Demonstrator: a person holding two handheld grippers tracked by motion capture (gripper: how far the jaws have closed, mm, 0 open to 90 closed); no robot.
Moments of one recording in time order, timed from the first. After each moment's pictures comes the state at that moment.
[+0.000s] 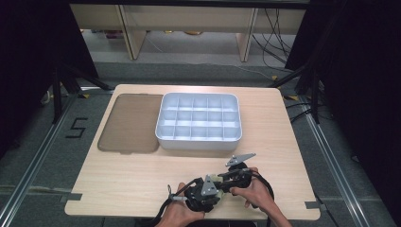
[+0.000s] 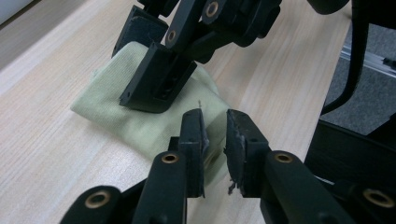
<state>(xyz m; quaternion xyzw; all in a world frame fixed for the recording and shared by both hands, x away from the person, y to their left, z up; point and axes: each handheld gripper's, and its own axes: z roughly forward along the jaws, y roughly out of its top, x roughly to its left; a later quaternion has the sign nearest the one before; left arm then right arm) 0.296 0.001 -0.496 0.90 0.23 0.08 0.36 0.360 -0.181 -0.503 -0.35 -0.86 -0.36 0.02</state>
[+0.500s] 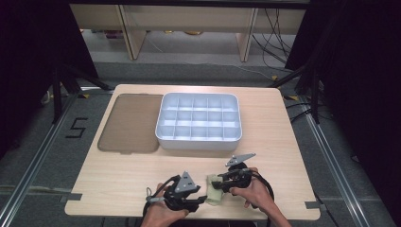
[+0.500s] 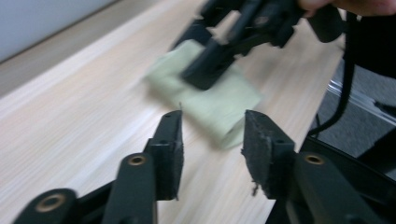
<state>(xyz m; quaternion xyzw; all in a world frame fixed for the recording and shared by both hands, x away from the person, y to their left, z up) 0.289 0.060 -0.481 0.85 0.30 0.08 0.42 0.360 -0.180 -0.504 -0.35 -0.86 -0.36 0.02</state>
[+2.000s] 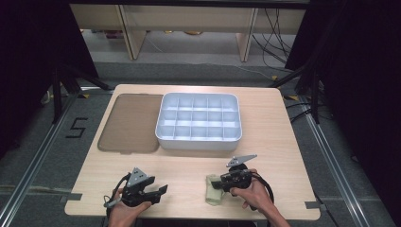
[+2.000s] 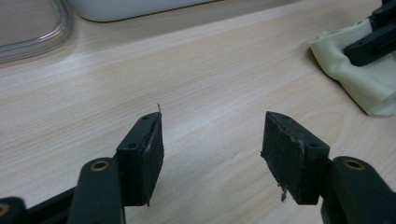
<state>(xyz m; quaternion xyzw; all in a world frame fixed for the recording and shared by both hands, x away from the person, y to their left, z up) 0.295 0.163 -0.504 0.78 0.45 0.13 0.42 0.358 -0.182 -0.508 -0.36 -0.85 -0.38 0.04</state>
